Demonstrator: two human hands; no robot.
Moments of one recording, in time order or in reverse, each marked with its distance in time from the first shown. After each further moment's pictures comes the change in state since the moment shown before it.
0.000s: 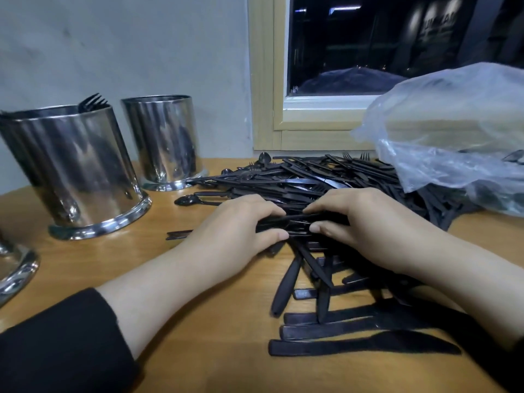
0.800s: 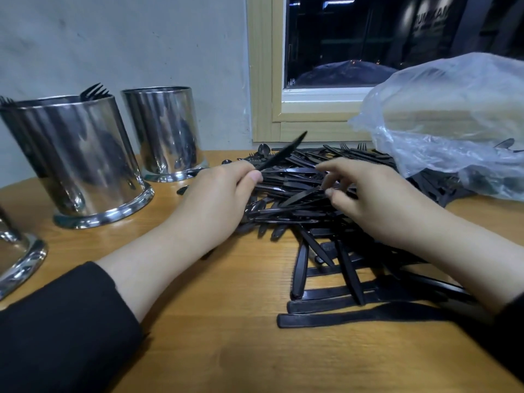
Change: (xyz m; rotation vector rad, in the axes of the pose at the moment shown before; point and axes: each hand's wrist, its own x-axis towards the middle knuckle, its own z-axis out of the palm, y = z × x) left_hand -0.005 -0.008 -0.018 -0.083 0.270 -0.098; right_hand -0.003 -0.009 -0.004 0.020 0.120 0.169
